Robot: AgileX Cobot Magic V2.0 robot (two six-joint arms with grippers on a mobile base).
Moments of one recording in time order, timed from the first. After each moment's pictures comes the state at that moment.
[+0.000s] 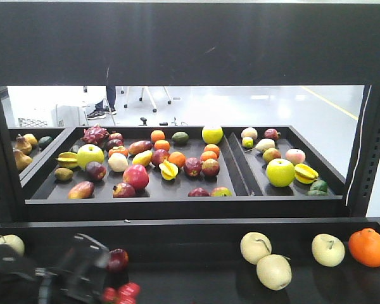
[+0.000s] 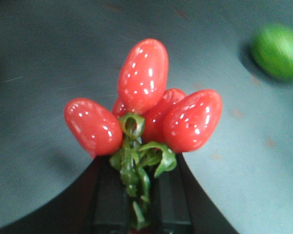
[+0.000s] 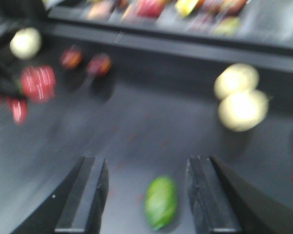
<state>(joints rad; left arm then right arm) -0.18 1.71 -1.02 -0.87 0.53 1.05 0.17 0.85 -0.54 0.79 0.39 -0.76</state>
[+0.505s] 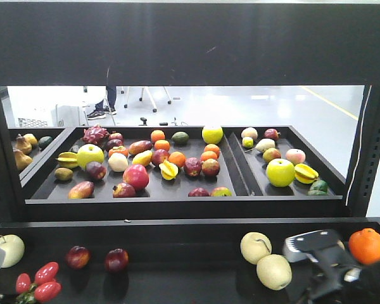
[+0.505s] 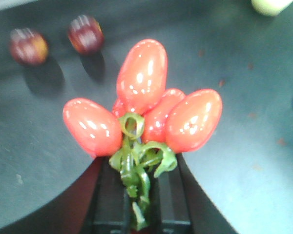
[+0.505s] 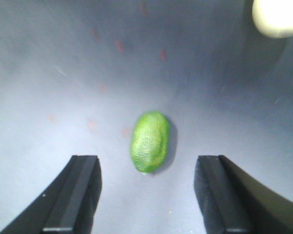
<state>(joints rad) -0.04 1.21 -0.69 -0.91 0.38 1.04 0.17 1.54 -0.99 0.43 0.65 -0.49</state>
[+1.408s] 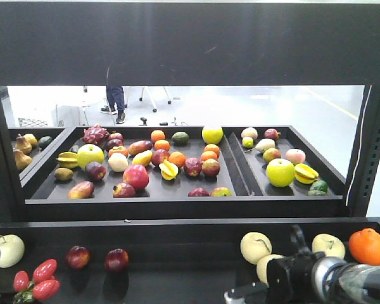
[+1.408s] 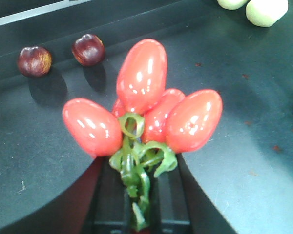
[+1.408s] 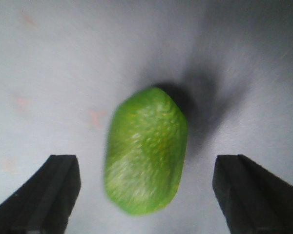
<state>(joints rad) -0.04 1.18 -0.68 -0.91 0.38 1.04 0.32 2.17 -1.35 0.12 0.79 -0.12</state>
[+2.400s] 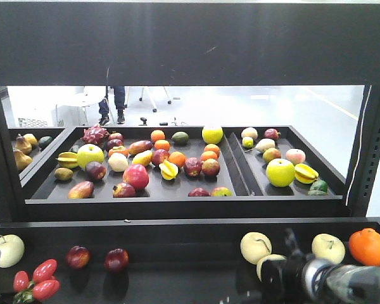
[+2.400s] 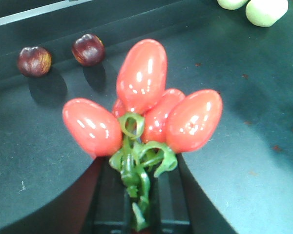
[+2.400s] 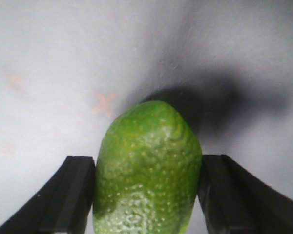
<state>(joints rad) -0.04 1.18 -0.68 -0.91 0.38 1.04 0.32 2.21 -1.41 0.19 0.90 -0.18</state>
